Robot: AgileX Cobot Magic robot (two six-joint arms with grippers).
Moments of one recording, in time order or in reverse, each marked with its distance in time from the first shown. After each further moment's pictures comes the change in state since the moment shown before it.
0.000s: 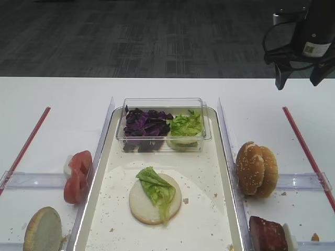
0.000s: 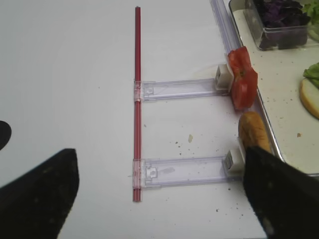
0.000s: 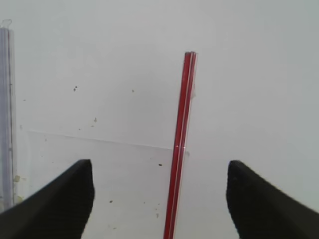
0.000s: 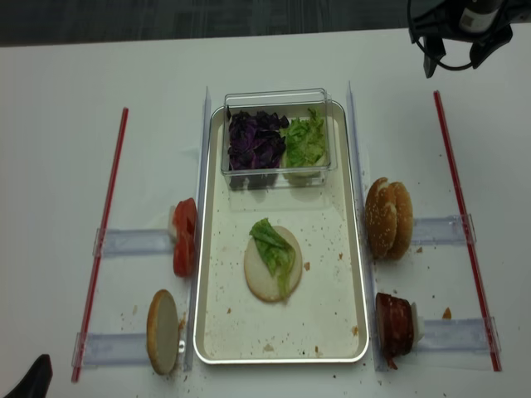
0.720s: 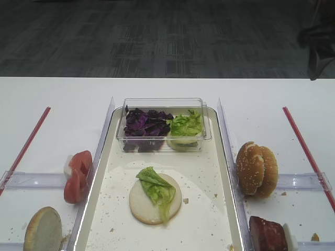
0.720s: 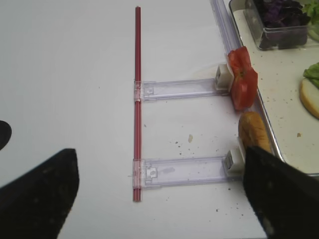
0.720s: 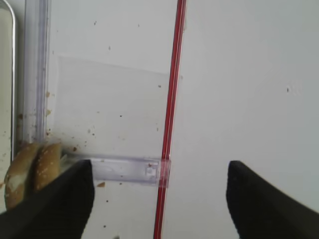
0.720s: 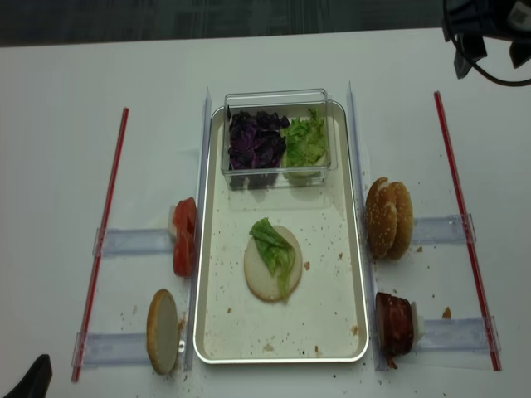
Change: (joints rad) left arm 0.000 0.000 0.000 0.000 0.000 0.000; right arm 0.000 -0.408 0.322 0.006 0.004 -0.004
